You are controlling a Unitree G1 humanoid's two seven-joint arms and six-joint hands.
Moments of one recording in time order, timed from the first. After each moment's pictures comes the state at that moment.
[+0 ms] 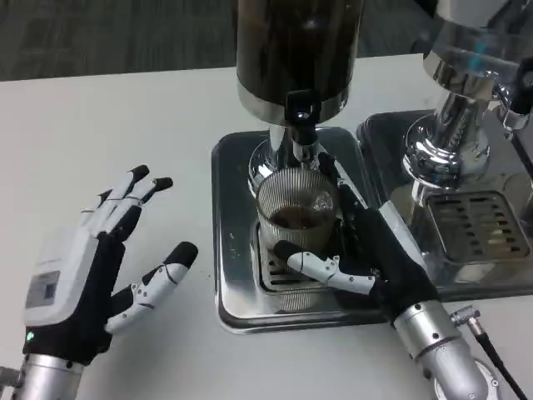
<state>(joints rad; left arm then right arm) 0.05 0.43 -0.04 0.46 0.68 -0.69 0.51 -0.24 -0.09 0.16 0.71 -0.19 -0.61 0.02</state>
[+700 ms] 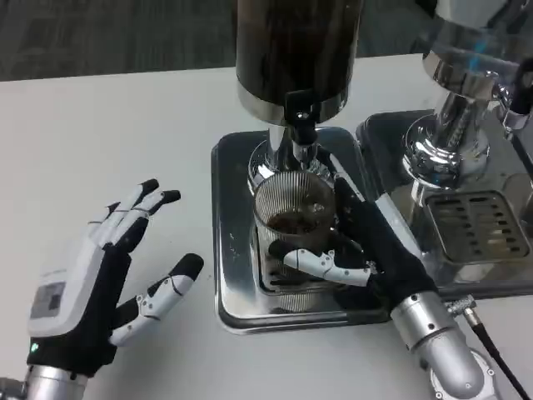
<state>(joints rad) 0.09 0.43 -0.07 0.42 0.67 -0.69 0.51 -0.27 -0.08 0.16 0.72 -0.20 -0.58 0.02</state>
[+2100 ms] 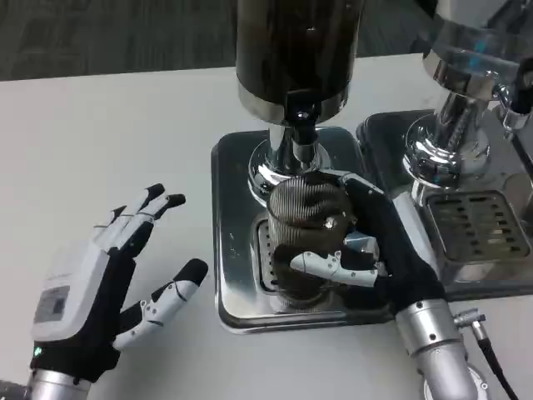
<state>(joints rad) 0.11 0.44 -0.09 0.40 0.65 -0.68 0.51 -0.20 -0.06 0.15 0.62 -0.33 -0.58 -0.20</state>
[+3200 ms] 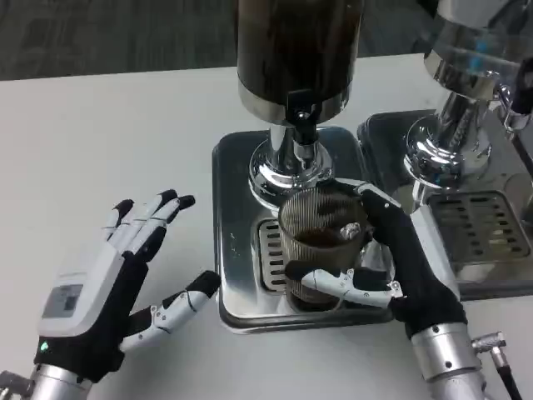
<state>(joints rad) 0.11 0.49 -0.12 0.34 0.67 -0.63 0.43 -0.05 -0.09 0.17 0.41 -0.40 -0.56 -0.26</state>
